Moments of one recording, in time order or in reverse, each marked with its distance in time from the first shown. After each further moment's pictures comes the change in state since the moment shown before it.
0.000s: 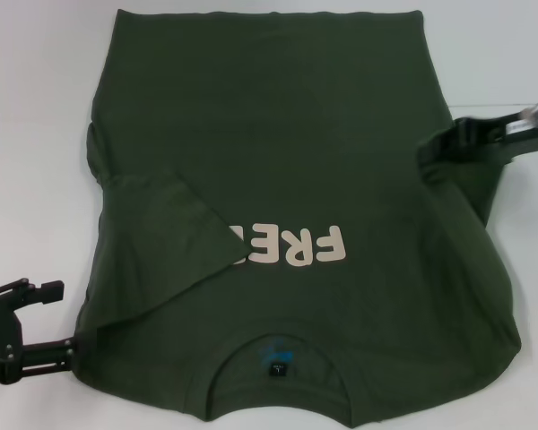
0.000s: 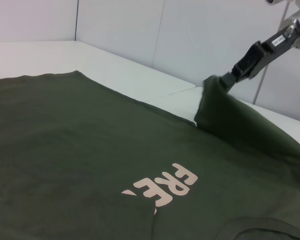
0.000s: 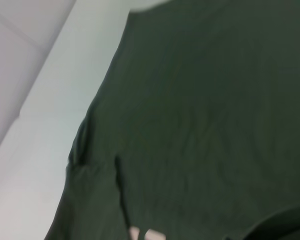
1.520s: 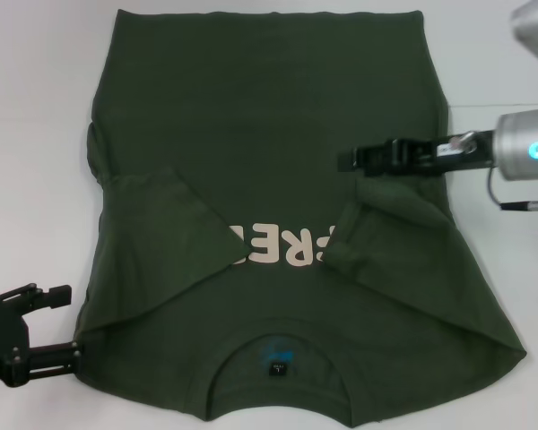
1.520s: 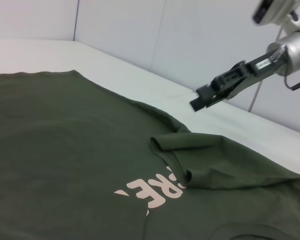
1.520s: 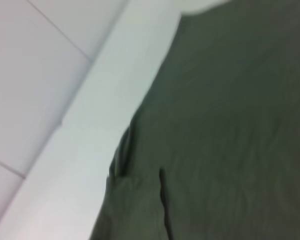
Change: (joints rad) left arm -0.001 0.001 -0.001 -0.040 -0.005 -0.002 -0.014; right arm -0.032 0.088 -0.126 0.081 0.207 0.176 -0.151
